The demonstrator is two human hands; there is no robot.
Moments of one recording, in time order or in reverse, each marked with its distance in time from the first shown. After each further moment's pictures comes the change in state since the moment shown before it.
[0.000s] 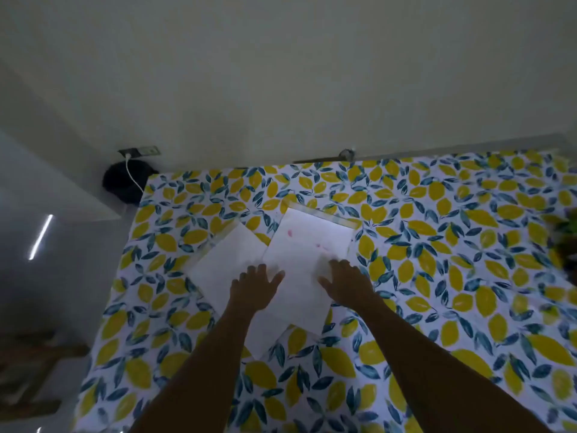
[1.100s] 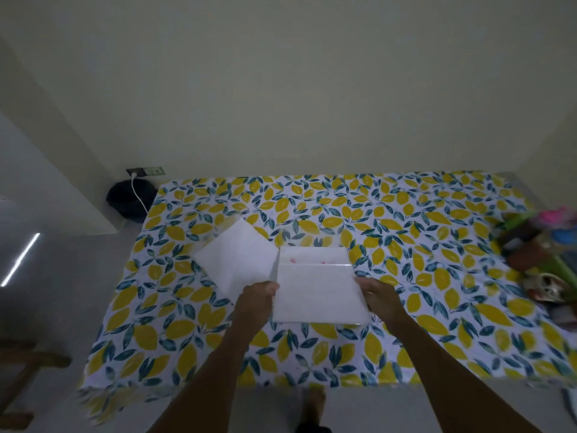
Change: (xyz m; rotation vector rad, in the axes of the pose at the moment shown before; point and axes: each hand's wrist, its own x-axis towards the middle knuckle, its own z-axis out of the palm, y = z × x) left_hand -0.142 -0.014 0.014 -0.371 0.027 0.218; right_hand -0.139 0.090 0.025 1.006 0.225 0.220
